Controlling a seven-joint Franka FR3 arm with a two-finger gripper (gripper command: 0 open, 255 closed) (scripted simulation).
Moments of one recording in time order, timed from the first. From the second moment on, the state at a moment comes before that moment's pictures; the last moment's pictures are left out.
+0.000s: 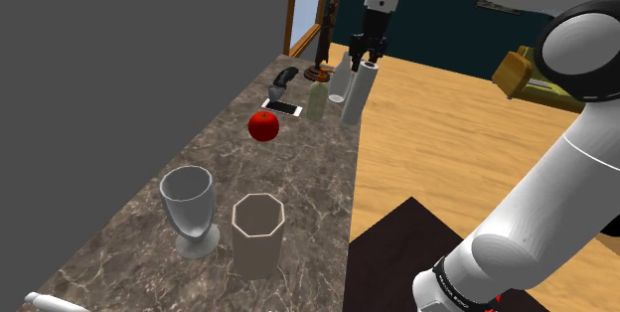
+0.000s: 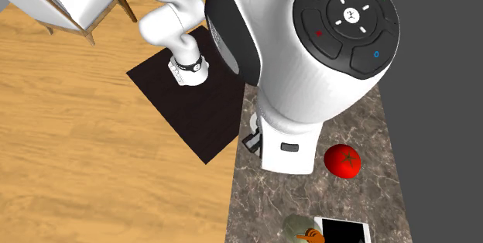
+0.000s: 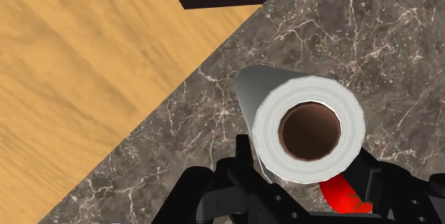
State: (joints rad) arm -0.06 0.05 -0.15 -1.62 0.07 1.56 -0.13
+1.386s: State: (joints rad) arm -0.07 0.17 -0.16 -1.18 0.09 1.23 -0.12
